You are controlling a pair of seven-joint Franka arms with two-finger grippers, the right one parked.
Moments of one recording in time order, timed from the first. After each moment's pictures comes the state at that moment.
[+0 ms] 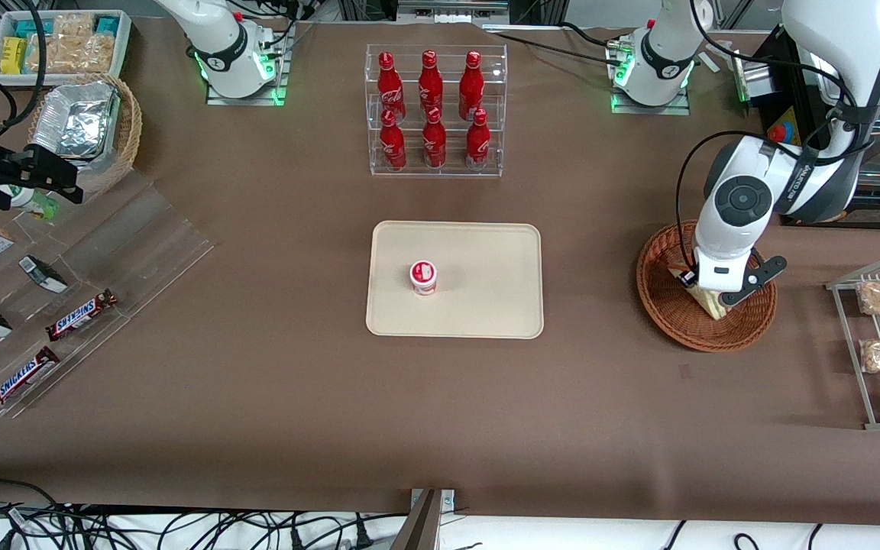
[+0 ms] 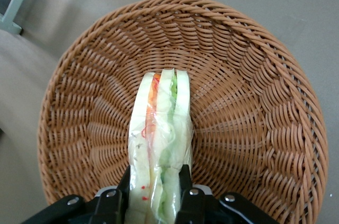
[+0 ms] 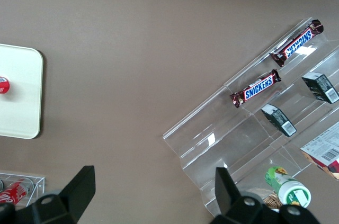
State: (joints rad) arm 0.15 0.29 -0.23 -2.15 0.51 2.30 -1.04
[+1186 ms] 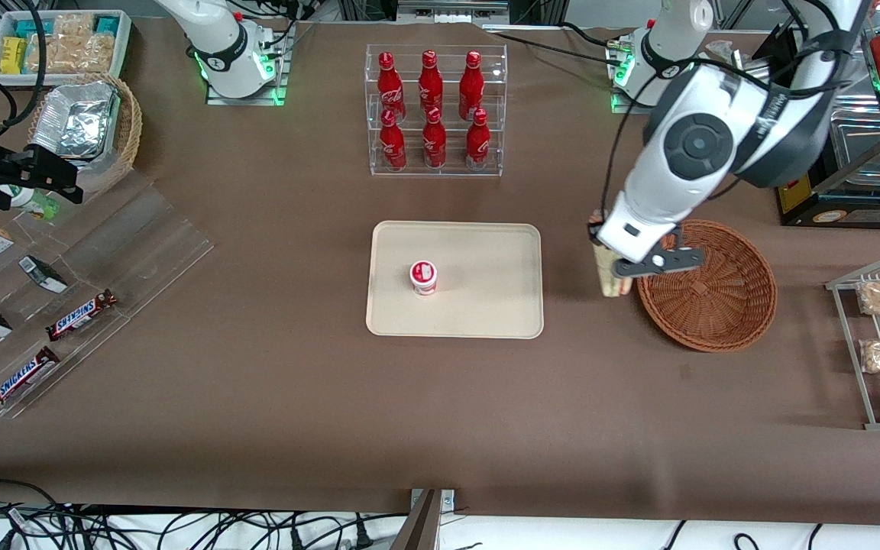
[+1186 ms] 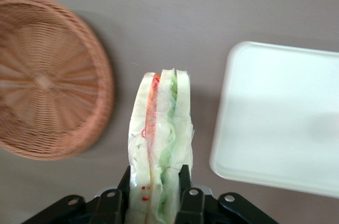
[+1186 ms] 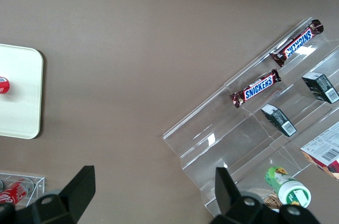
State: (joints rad) arm 0.12 0.26 -0.61 -1.78 0.15 1.88 -0.65
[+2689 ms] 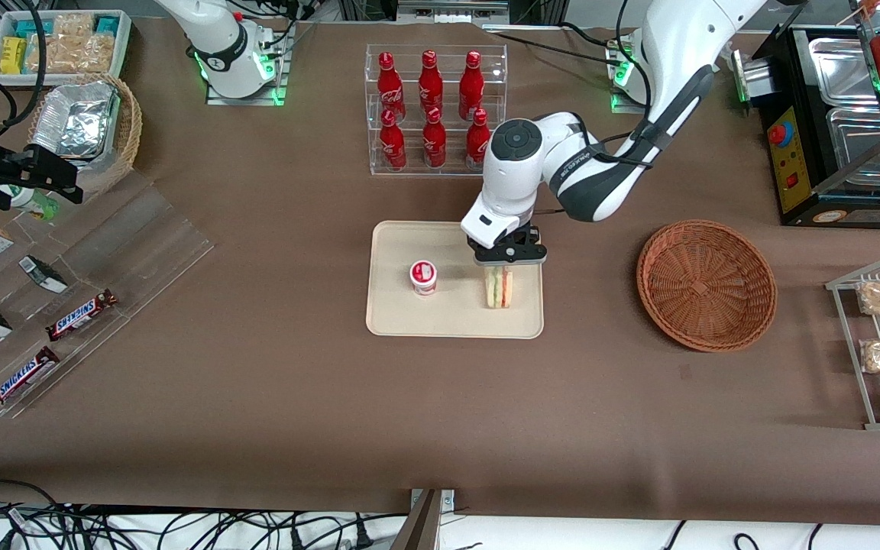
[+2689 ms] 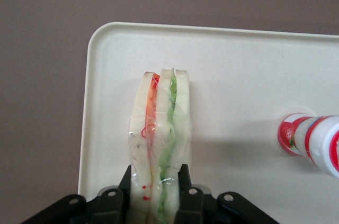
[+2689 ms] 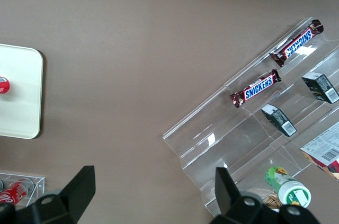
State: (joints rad) arm -0.11 0.58 -0.63 -1.86 0.61 2.34 -1.15
